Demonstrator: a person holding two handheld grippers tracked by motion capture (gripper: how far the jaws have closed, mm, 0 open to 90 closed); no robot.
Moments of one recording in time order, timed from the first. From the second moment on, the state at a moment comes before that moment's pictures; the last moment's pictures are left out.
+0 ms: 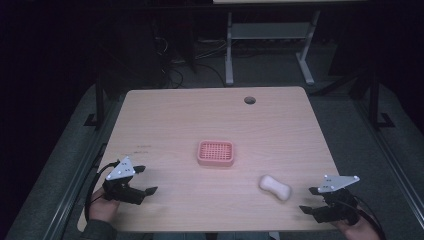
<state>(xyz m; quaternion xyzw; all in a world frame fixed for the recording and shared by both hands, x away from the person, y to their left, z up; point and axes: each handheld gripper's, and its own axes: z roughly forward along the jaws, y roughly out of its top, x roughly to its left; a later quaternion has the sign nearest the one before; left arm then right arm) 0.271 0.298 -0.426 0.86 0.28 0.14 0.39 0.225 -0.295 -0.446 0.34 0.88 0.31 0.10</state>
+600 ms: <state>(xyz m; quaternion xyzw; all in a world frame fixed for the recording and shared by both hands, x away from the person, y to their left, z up) 0.270 0.300 -0.425 0.86 0.28 0.15 0.40 0.240 -0.268 -0.436 0.31 0.91 0.27 0.08</state>
